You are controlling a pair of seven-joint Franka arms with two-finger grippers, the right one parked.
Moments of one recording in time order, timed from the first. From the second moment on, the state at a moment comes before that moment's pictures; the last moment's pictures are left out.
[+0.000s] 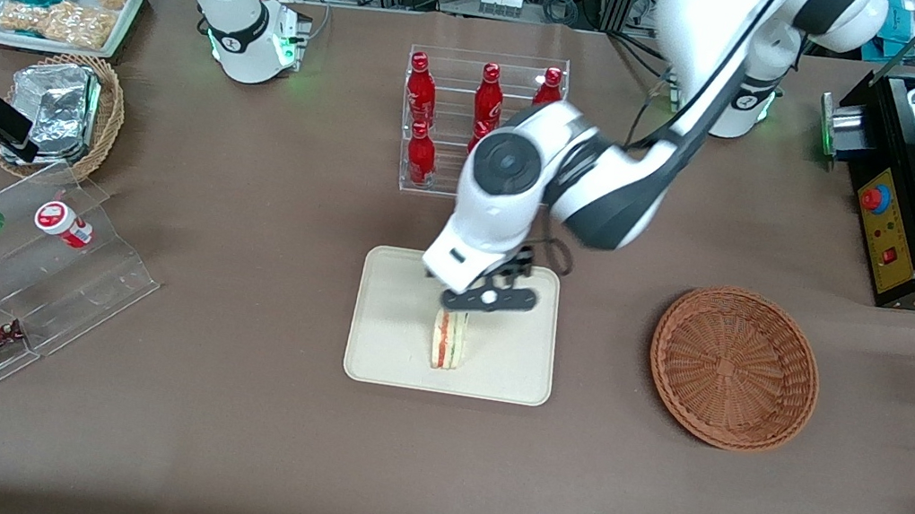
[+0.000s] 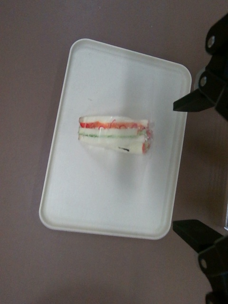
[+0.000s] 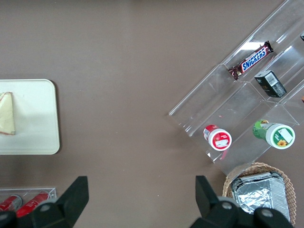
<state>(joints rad) -0.69 0.56 -0.02 -1.29 -0.02 1.86 -0.88</state>
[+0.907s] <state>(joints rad) -0.38 0.23 0.07 -1.65 -0.01 1.67 -0.63</state>
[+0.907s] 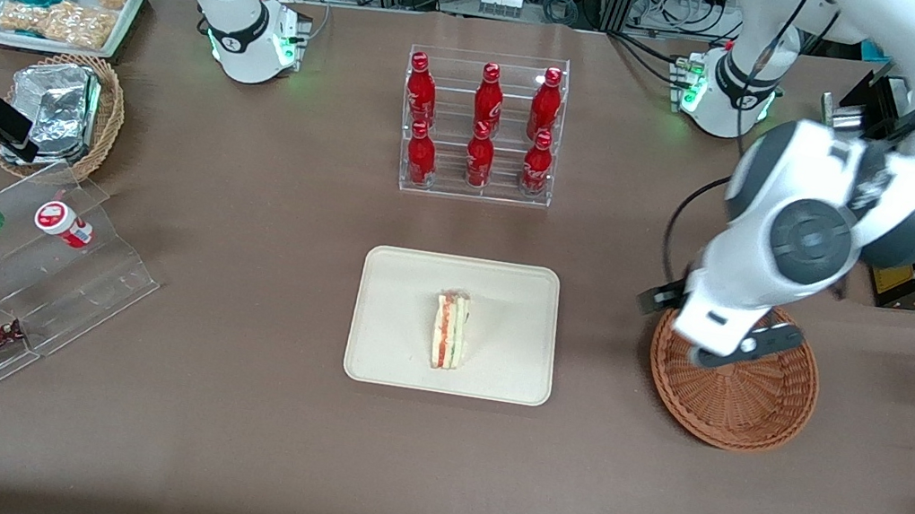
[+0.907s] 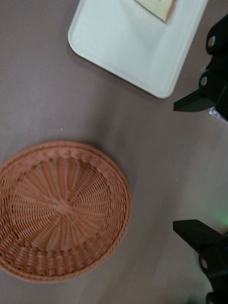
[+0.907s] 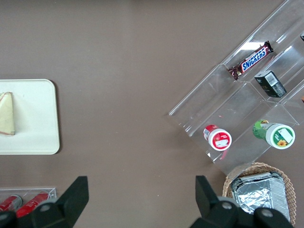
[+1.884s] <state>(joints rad) -0.02 -0.04 -0.04 -1.71 -0.01 1.57 0.04</state>
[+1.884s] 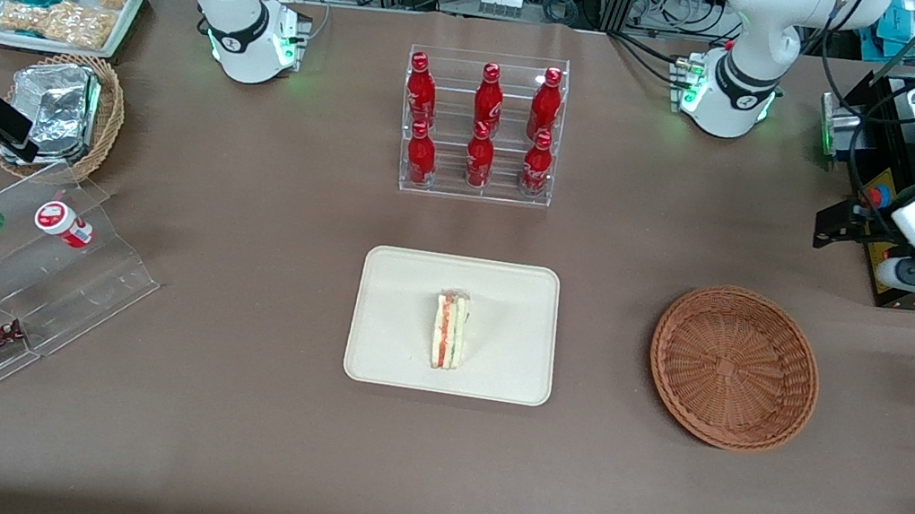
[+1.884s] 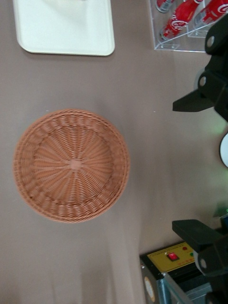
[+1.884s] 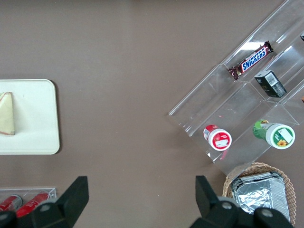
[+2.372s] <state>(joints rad) -0.05 -0.03 0.01 -1.69 -0.01 1.61 0.05</state>
